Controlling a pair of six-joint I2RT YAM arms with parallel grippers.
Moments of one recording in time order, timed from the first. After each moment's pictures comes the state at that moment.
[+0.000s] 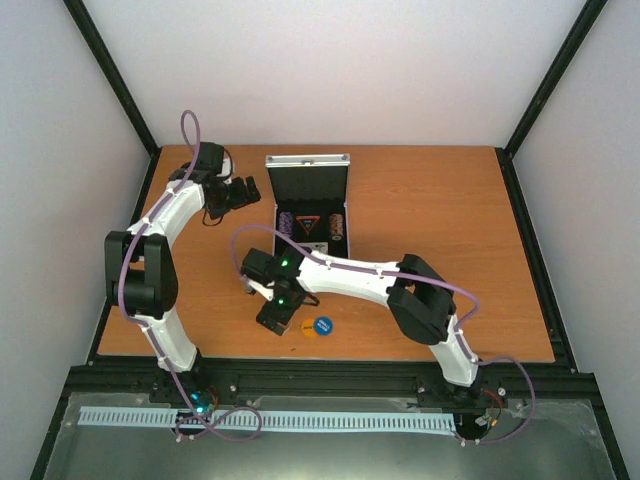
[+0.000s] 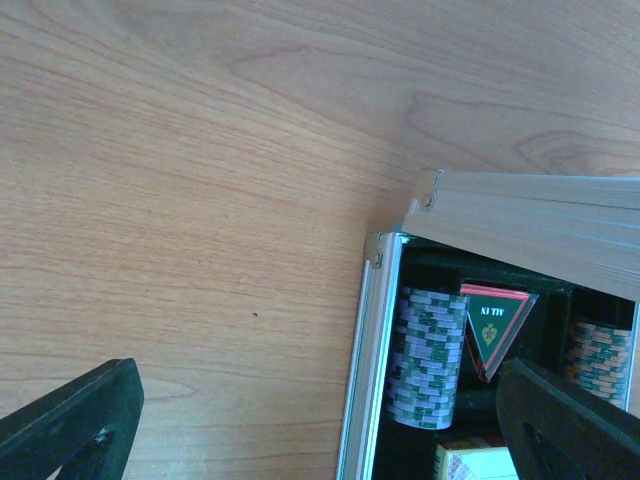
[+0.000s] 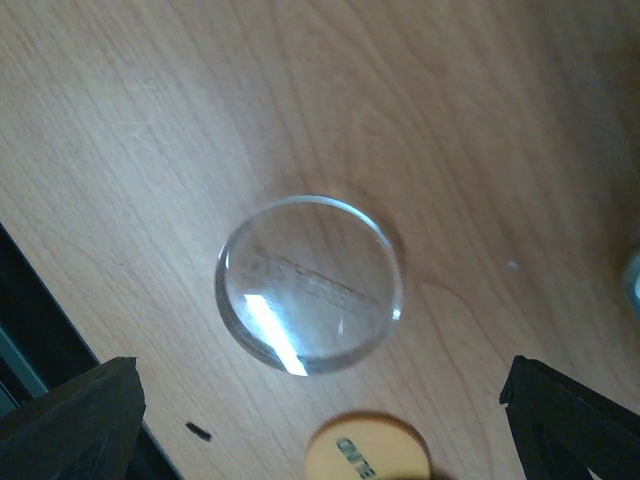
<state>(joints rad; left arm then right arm) -0.11 1.79 1.44 -0.67 0.21 -0.45 1.15 2.07 1.68 -0.98 -0.07 0.07</state>
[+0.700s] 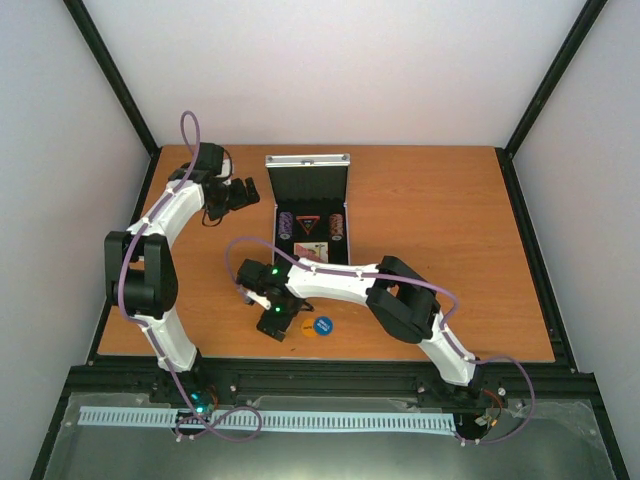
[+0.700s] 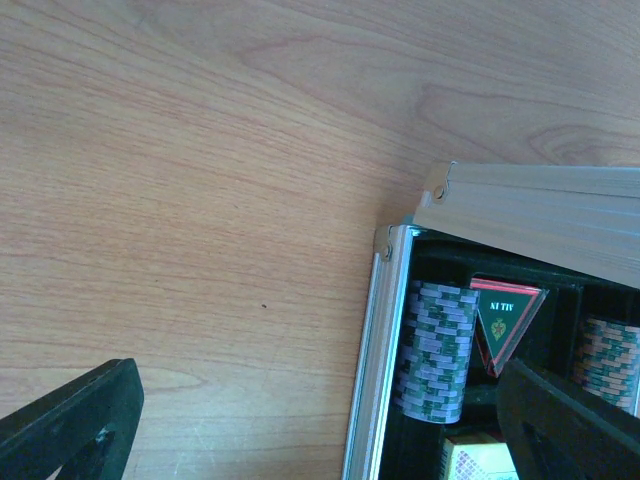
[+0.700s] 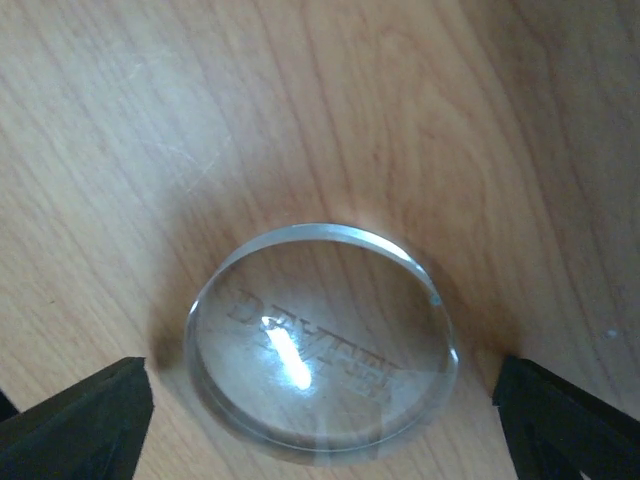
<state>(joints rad) -0.11 1.79 1.44 -0.69 0.20 -0.45 1.17 2.20 1.72 -0.97 -0.08 0.03</state>
